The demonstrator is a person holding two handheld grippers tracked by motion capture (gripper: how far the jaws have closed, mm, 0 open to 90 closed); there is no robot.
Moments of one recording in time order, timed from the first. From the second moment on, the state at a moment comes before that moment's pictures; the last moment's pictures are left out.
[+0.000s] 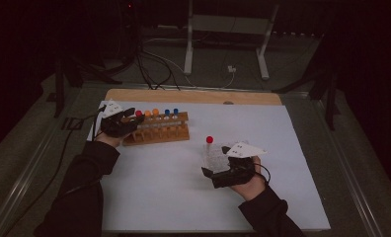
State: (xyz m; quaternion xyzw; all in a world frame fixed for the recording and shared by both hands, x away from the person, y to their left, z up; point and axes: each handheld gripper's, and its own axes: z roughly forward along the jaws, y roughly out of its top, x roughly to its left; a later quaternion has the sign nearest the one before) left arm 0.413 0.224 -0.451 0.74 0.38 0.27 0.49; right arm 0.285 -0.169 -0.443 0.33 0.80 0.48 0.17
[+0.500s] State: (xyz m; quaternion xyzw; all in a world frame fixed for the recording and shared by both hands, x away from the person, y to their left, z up) left arm 0.342 0.222 -0.442 0.76 0.30 0.18 0.55; right arm 0.334 -0.162 -0.463 0.39 0.80 0.41 0.20
